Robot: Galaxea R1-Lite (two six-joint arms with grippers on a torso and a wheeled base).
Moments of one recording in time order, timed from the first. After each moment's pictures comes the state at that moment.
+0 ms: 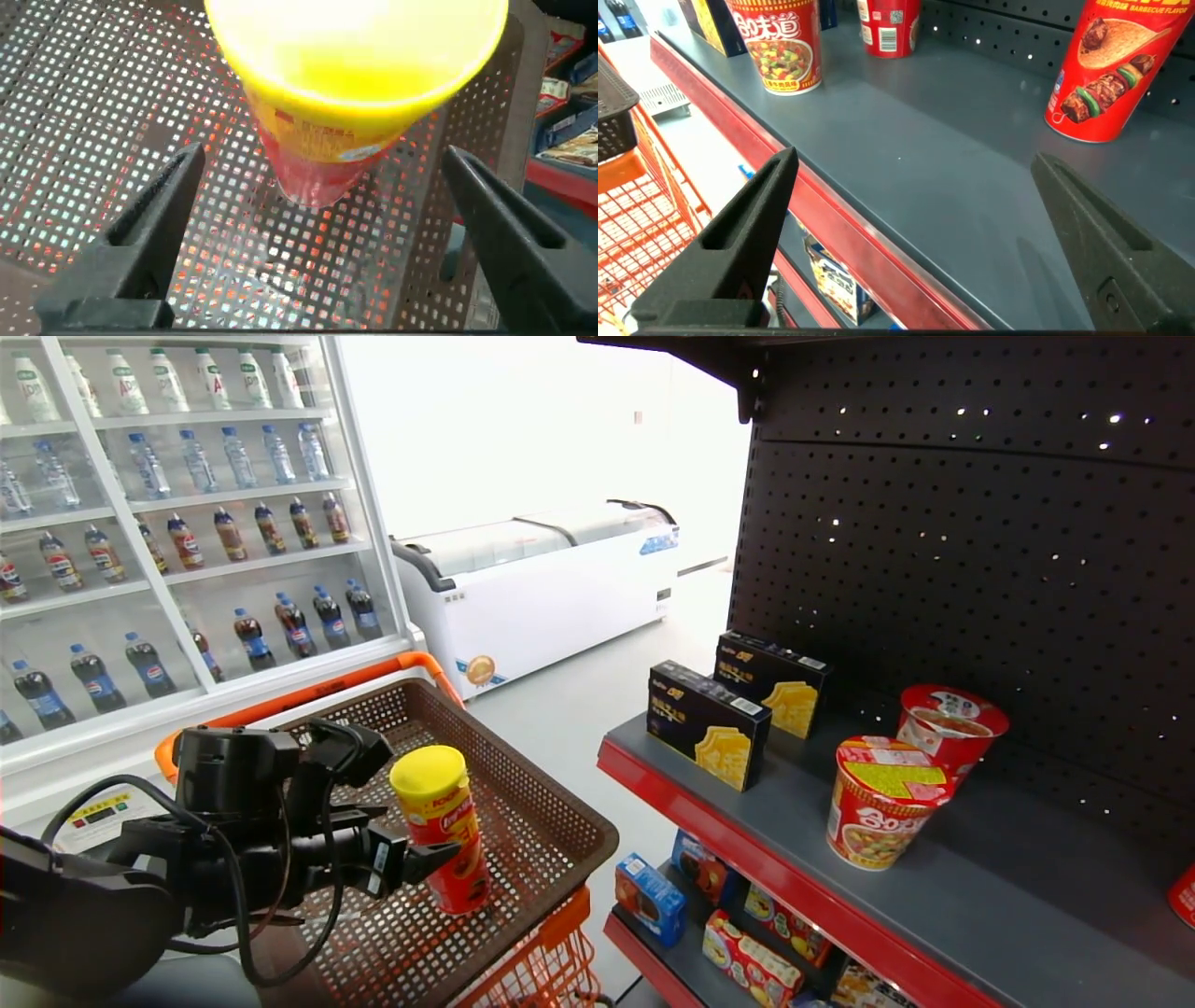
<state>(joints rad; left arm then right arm) -0.13 1.78 -0.53 -0.63 -0.23 0.16 -0.01 0.00 0.00 0.01 -0.02 0.00</state>
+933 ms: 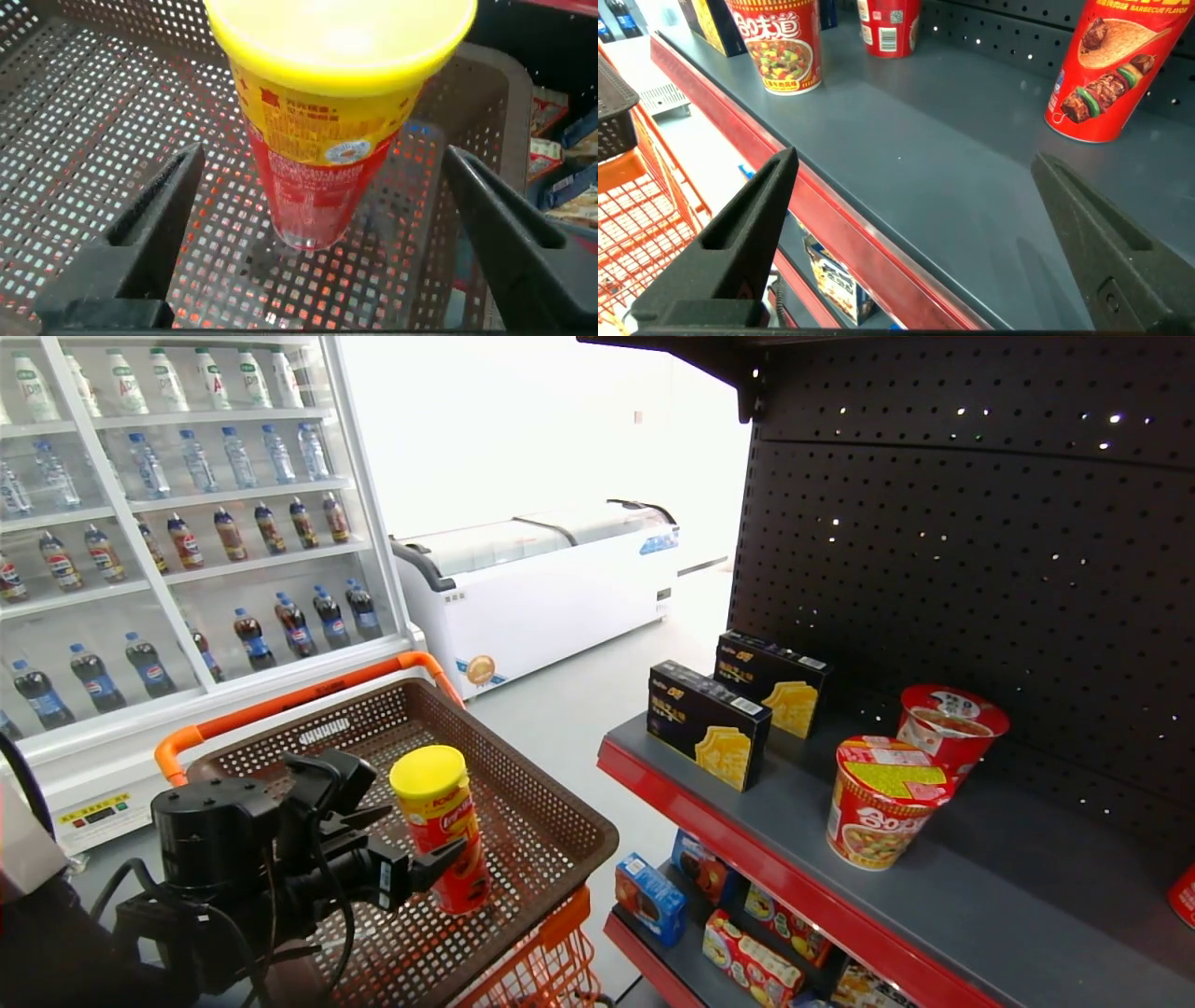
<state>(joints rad) -0.14 1.92 -0.27 -1.26 -0.22 0.08 -0.01 0.00 0.00 0.01 -0.02 0.00</state>
